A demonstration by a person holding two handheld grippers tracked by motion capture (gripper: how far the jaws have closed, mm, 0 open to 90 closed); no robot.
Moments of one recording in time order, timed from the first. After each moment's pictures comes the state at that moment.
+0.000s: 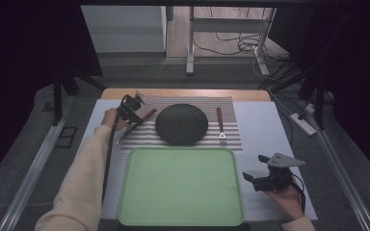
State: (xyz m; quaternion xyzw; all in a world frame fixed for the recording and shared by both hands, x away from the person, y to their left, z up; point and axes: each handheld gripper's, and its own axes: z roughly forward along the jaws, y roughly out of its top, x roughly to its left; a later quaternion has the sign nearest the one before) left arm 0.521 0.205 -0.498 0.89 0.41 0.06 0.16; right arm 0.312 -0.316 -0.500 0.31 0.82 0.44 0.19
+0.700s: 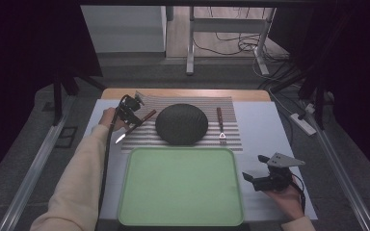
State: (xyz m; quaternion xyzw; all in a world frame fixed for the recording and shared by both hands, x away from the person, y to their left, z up) left arm 0.513 0.205 -0.489 0.91 0.39 0.05 0.15; right arm 0.313 -0.316 -0.501 0.31 0.82 0.44 0.19
